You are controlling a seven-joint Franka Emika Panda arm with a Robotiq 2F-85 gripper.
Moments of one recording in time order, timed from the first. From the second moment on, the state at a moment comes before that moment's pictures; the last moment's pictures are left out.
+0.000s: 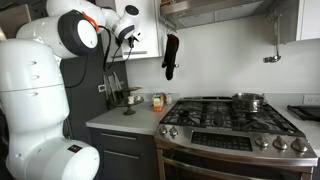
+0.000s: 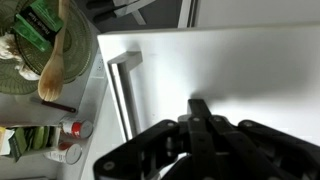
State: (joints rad) arm 0.12 0.00 0.15 -1.47 0.81 2.48 0.72
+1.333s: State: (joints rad) arm 0.20 0.10 0.09 -1.26 0.41 2.21 0.86
